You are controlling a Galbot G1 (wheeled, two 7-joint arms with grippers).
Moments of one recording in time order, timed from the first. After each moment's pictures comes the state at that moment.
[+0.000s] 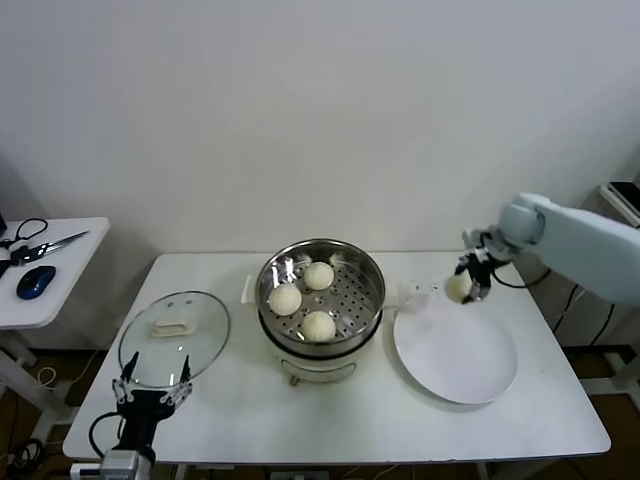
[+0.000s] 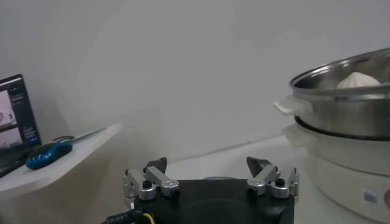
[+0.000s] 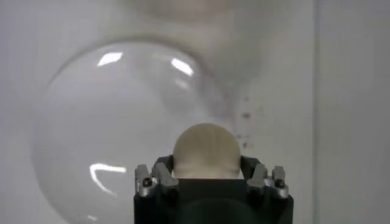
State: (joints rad) left arm 1.73 -1.42 -0.68 -2.09 0.06 0.04 -0.07; right arm 0.59 0.85 -1.47 1.05 0.45 -0.17 -1.02
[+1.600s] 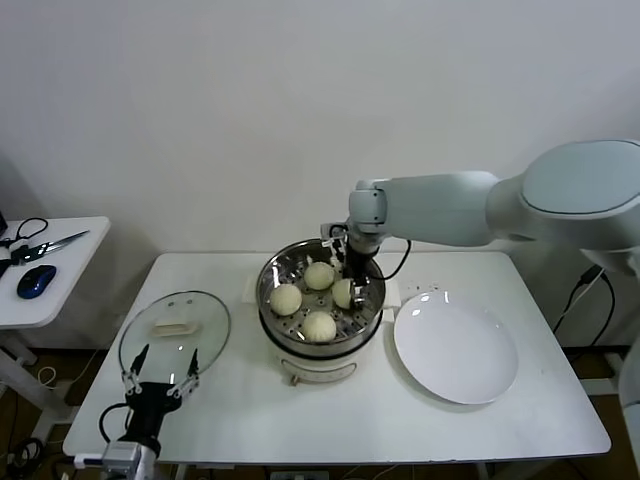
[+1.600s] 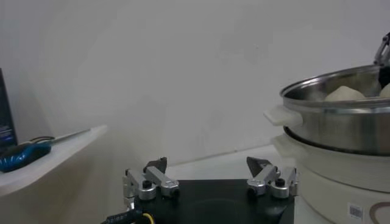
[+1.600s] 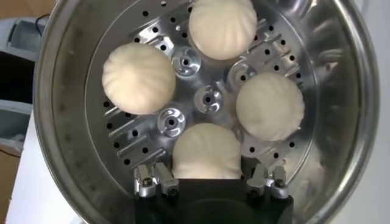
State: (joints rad) left arm 1.70 -1.37 -0.66 -2.07 -0.01 0.03 -0.05; right arm 0.75 1.40 -1.89 1.07 0.97 -0.33 -0.87
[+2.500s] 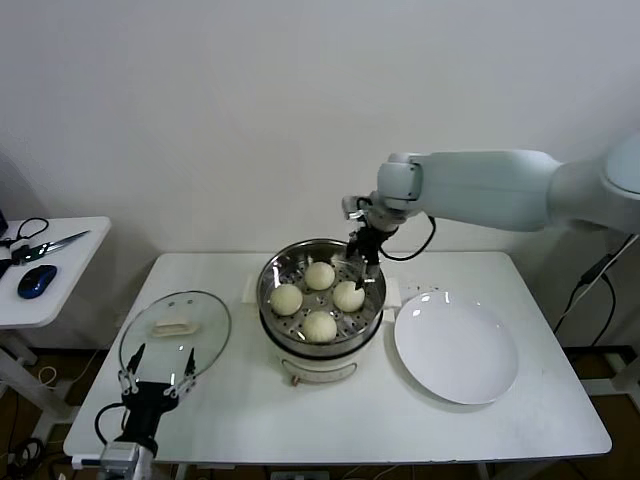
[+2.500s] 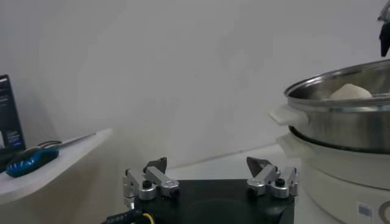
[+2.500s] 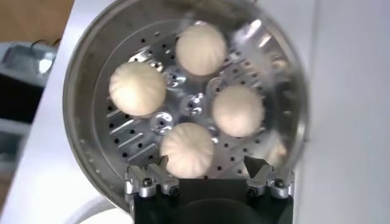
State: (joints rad) left arm 1.70 -1.37 -0.67 -2.08 0.02 0.03 -0.06; right arm 0.83 1.16 -1.78 1.21 0.95 -0.19 -0.80
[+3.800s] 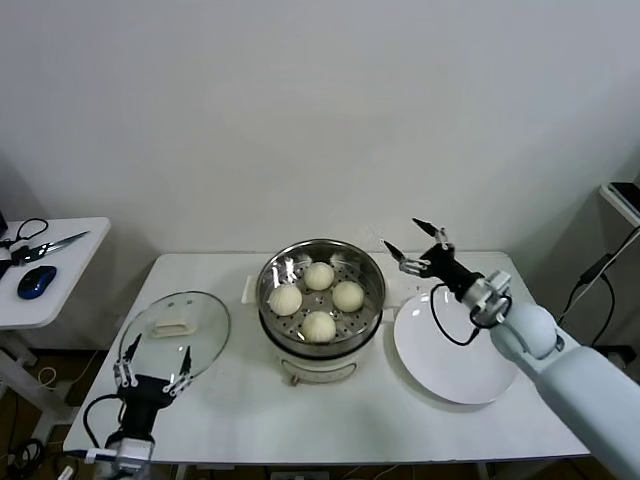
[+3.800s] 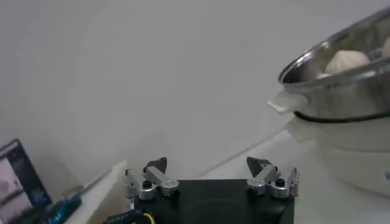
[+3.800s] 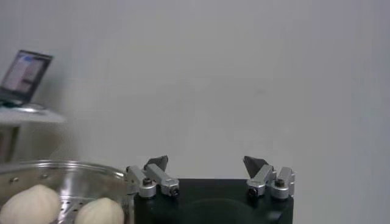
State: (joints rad) left arm 1.69 -1.42 -0.71 -2.11 0.39 0.05 0.00; right arm -0.80 0.75 0.04 1.62 0.66 0.17 -0.17
